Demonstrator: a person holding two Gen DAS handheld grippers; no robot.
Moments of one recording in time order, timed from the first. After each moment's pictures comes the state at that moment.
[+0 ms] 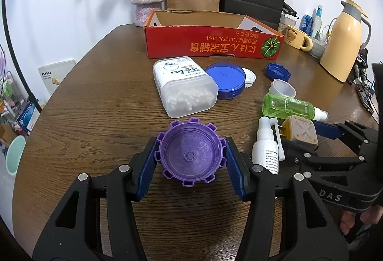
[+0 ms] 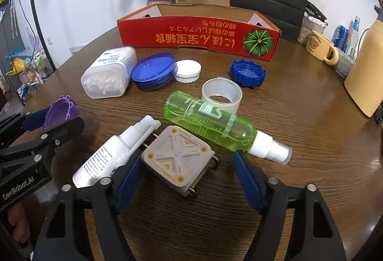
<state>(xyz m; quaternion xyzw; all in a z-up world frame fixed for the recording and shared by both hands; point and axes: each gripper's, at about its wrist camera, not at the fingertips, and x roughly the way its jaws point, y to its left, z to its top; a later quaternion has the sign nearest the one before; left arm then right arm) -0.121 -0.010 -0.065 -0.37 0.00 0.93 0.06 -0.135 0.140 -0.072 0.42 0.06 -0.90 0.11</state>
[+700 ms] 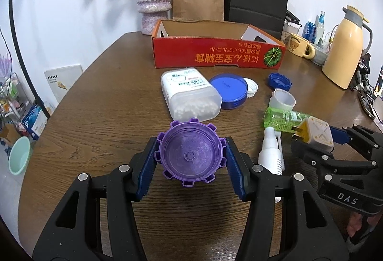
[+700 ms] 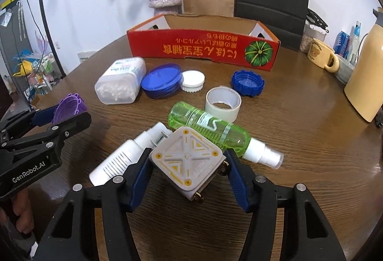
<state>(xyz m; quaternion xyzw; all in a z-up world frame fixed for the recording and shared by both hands) -0.111 -0.012 -0.050 -0.35 0.00 0.93 0.05 -0.119 0.149 -0.052 0.39 0.05 -0.91 0.13</state>
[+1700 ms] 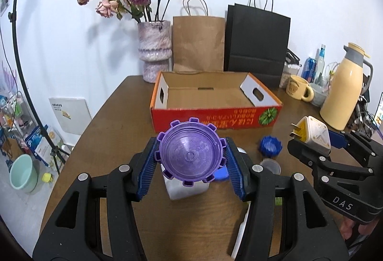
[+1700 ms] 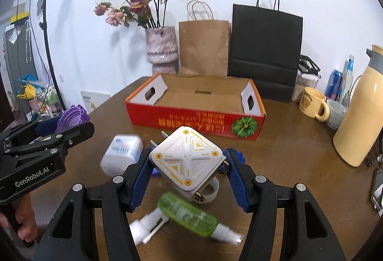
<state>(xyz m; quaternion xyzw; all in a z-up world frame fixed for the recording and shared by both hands) -0.147 0.000 0.034 -0.27 -0.01 0.96 0.03 -0.153 0.160 0.035 0.28 0.04 -0.95 0.14</state>
